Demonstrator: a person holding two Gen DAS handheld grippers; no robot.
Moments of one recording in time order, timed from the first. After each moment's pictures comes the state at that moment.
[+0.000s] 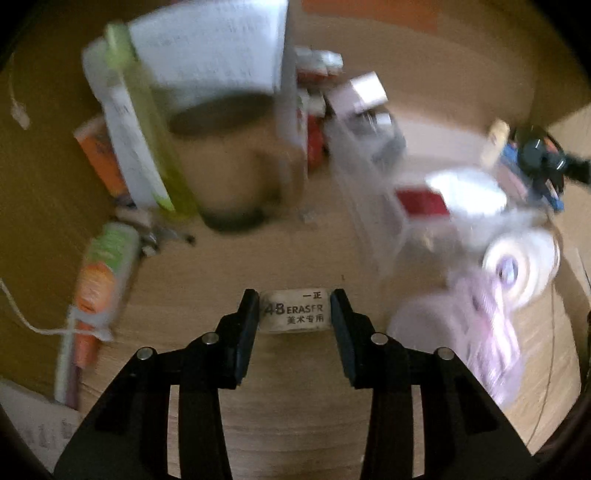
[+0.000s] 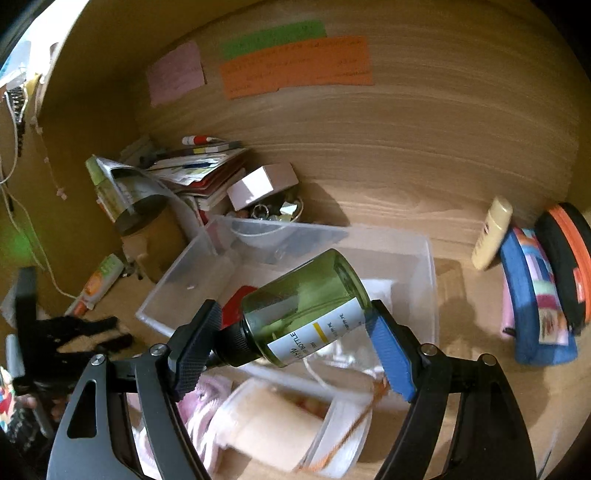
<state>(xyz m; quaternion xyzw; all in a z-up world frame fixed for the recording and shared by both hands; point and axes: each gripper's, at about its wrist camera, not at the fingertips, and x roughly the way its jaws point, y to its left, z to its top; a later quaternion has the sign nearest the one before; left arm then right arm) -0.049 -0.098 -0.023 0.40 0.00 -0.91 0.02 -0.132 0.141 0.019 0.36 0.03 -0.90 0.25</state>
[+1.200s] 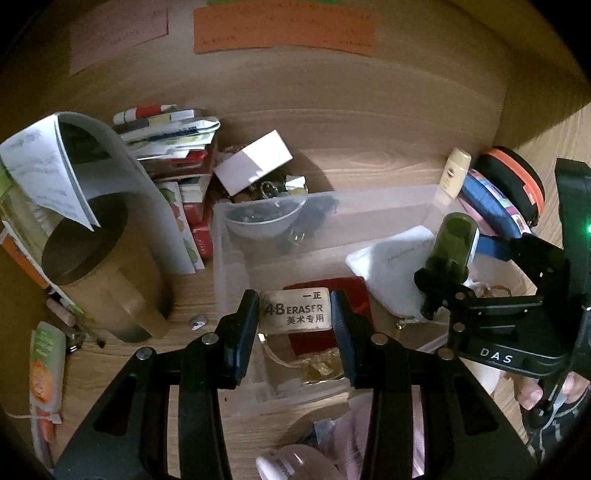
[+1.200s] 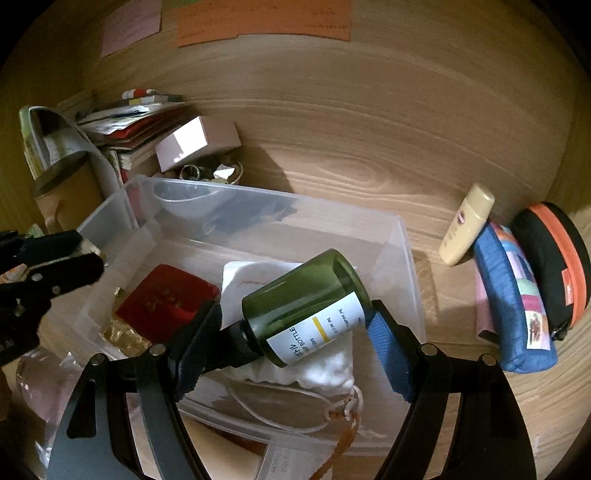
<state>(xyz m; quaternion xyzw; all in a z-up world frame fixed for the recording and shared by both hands) -0.132 -0.014 -0.001 0.38 -0.01 -0.92 -0.05 -0.158 0.138 -0.024 0.37 0.10 -0.91 0.16</state>
